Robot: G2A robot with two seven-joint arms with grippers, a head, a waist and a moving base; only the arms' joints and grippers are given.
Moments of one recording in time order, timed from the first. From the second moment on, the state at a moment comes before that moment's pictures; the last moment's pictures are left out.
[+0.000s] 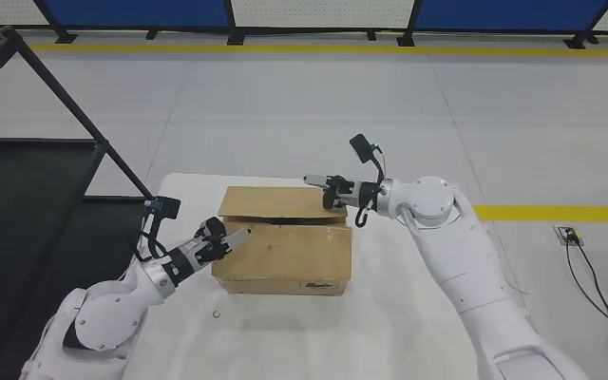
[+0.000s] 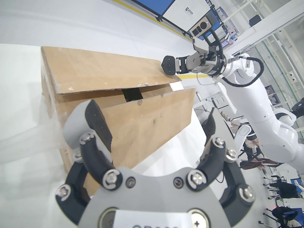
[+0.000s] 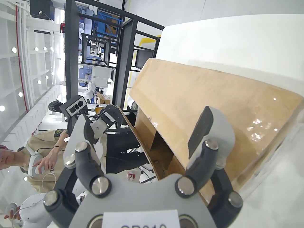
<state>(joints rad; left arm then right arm) 1.09 -0.98 -1.44 -1.81 0.23 -0.16 -0.64 -0.33 -1.45 1.16 -0.85 -0.03 -0.10 1.01</state>
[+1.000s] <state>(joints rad) 0.97 -1.01 -1.33 -1.75 0.33 -0.08 -0.57 -0.40 -1.42 1.18 -0.86 0.11 -0.07 1.13</state>
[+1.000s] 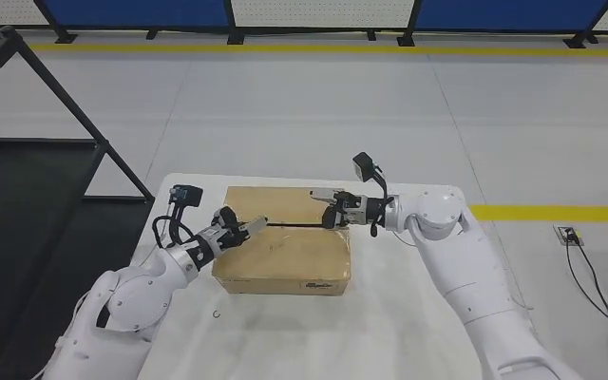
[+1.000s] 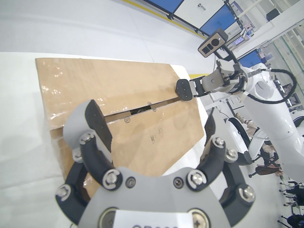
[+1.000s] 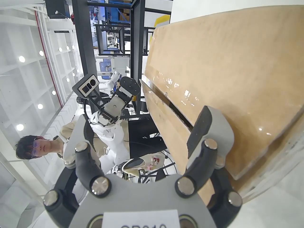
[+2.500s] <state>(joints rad) 1.21 -1.01 -1.63 -1.70 0.09 0.03 -0.37 -0.51 -1.38 1.20 -0.98 0.12 -0.14 1.10</state>
